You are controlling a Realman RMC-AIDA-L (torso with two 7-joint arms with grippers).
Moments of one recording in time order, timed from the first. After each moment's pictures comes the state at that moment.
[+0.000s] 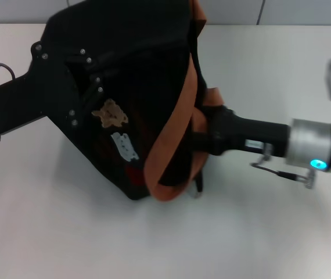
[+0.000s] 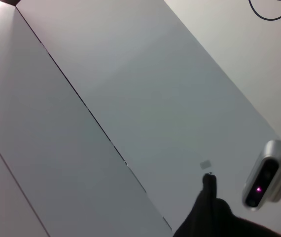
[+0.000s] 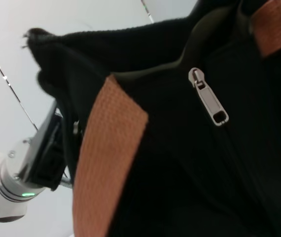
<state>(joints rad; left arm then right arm) -0.47 -2.07 0.58 0.52 1.67 1.86 -0.37 0.72 2.08 -0.77 -0.12 -1.75 -1.43 1.24</state>
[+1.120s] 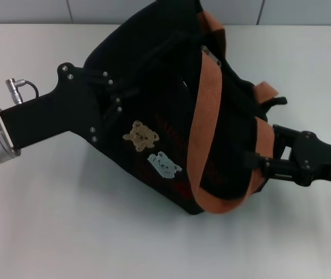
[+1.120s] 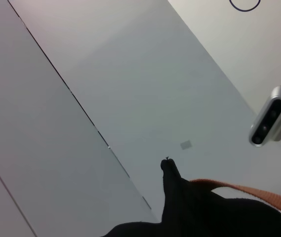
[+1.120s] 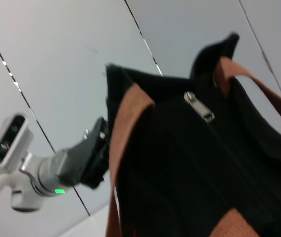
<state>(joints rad) -0.48 -2.07 0.65 0.45 1.68 1.78 -0.31 0.45 2.03 -0.72 -0.37 -1.82 -1.68 1.27</state>
